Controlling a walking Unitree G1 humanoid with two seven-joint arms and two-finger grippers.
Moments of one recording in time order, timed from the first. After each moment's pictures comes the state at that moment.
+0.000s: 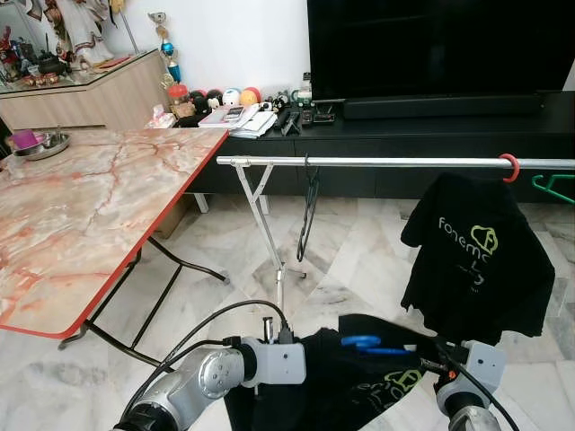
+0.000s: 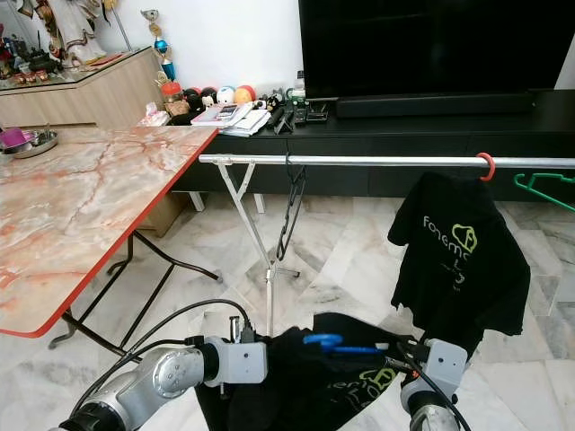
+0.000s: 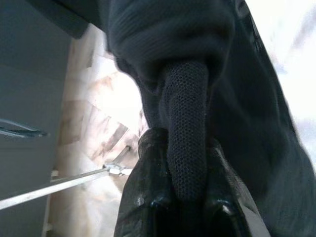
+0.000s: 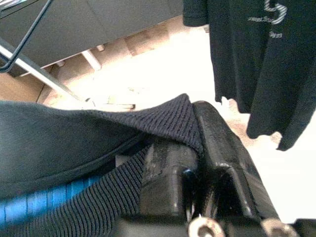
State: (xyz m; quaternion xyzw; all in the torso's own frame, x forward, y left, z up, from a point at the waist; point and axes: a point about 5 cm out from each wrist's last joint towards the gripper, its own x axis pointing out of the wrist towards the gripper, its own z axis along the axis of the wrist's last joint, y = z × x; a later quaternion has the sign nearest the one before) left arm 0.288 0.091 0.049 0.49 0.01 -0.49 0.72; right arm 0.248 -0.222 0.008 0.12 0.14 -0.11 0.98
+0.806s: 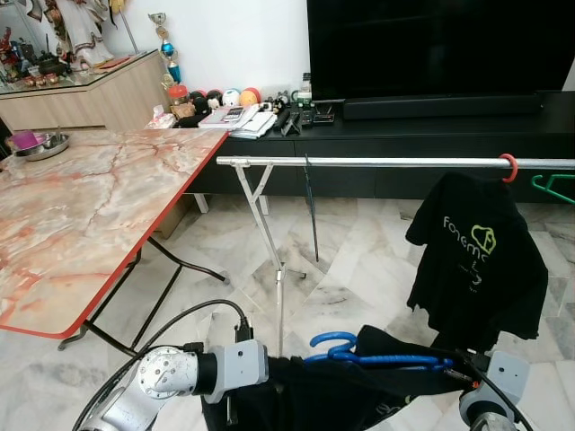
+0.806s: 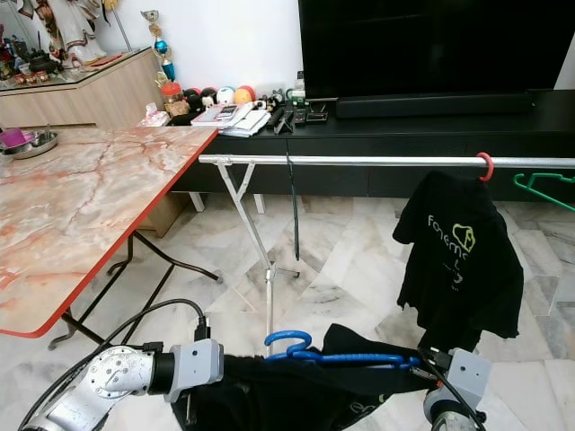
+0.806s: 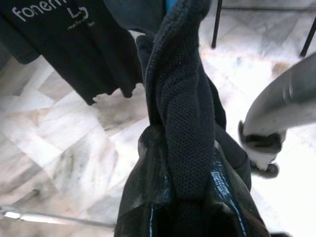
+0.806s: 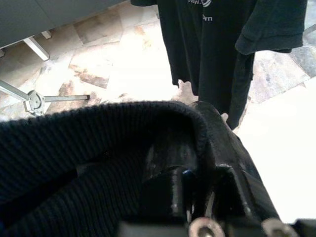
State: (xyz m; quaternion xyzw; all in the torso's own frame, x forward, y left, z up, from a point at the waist) left arm 0.255 0.126 0.082 0.25 0.05 -0.62 0.74; right arm 0.236 -0.250 -0.006 0.09 0.18 -0.18 0.96
